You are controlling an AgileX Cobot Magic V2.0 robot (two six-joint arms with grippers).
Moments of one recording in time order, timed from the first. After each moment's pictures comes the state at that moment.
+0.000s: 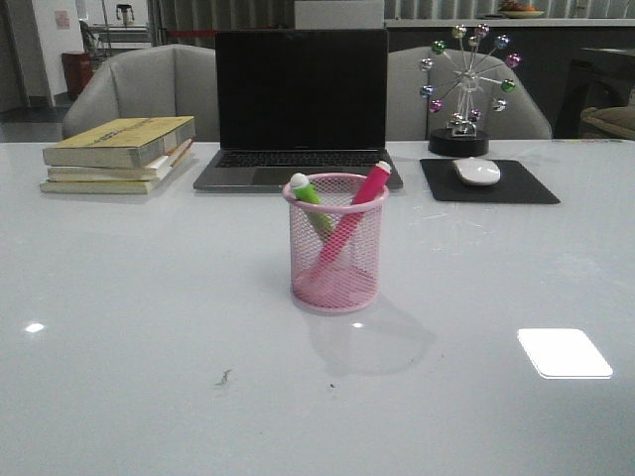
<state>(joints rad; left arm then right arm) 0.00 0.48 -0.59 -0.14 0.29 0.21 0.03 0.60 -0.60 0.14 0.65 -0.16</state>
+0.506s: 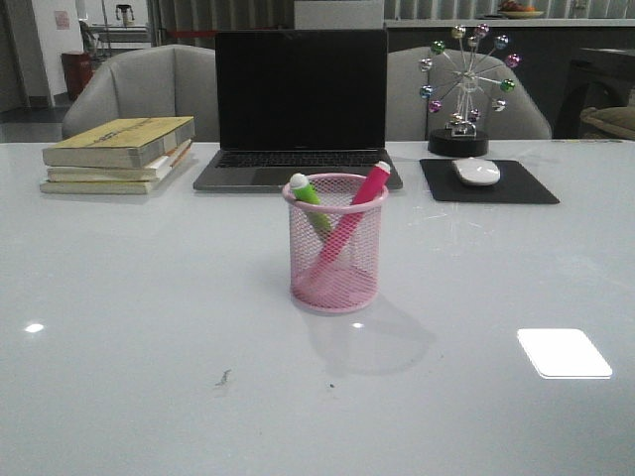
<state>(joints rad) 0.00 0.48 -0.59 -0.14 0.29 0.21 0.03 0.39 -0.59 0.10 0.45 -0.16</state>
